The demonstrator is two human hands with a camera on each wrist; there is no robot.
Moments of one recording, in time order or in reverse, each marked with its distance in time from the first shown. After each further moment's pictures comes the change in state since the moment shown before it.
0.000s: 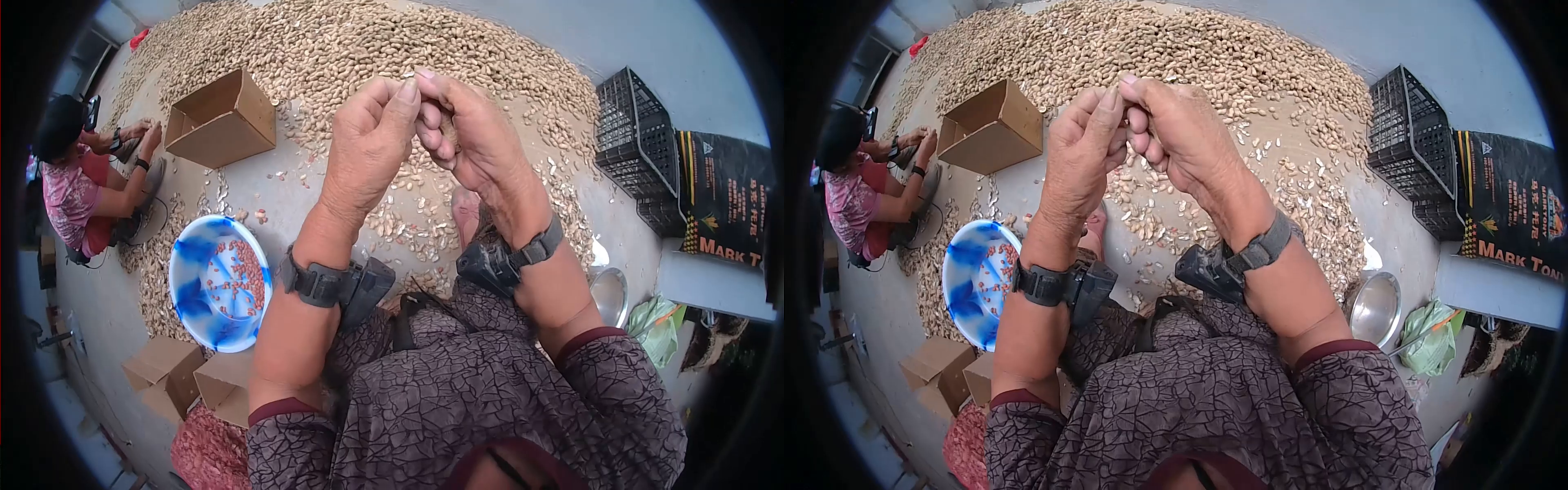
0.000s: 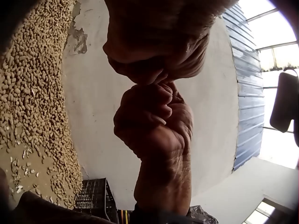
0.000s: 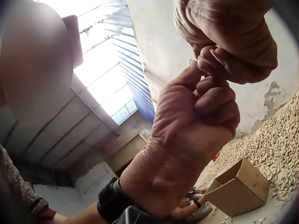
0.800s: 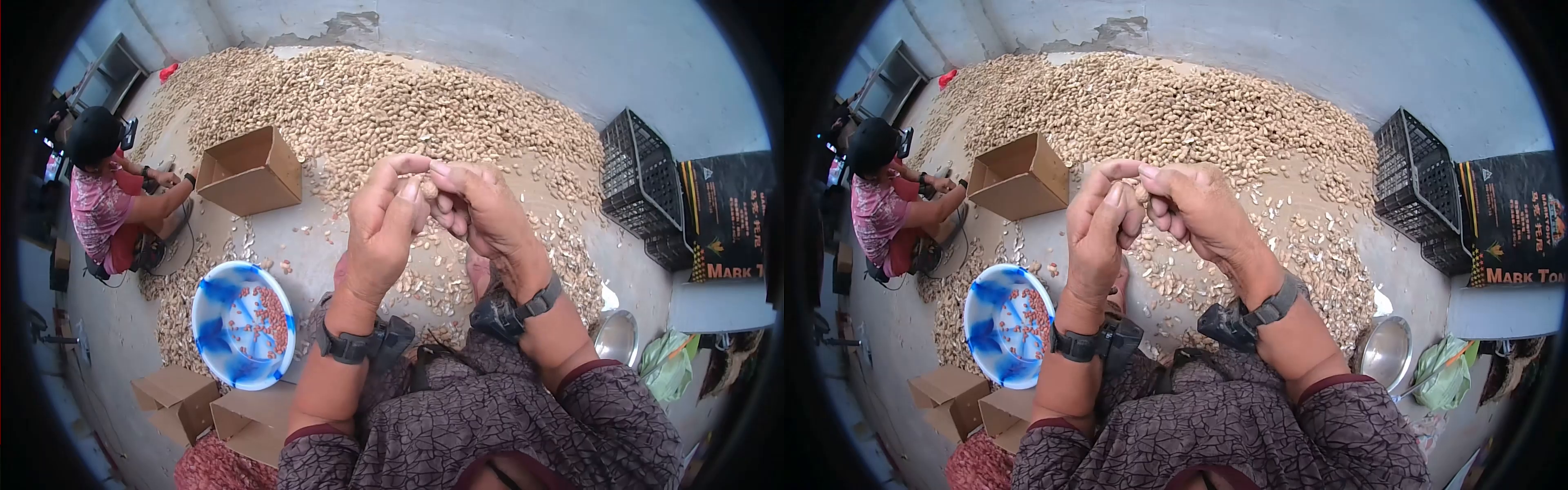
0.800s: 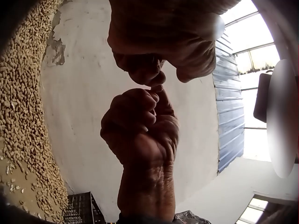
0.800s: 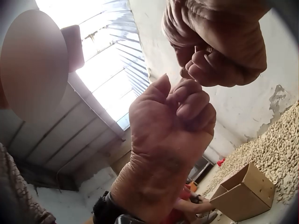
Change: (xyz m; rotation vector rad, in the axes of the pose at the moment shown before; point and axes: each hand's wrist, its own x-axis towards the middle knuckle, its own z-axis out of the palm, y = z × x) left_hand -0.021 0.022 -0.003 0.011 -0.068 0.079; right_hand -0.019 -0.013 0.006 -0.093 -0.096 -0.067
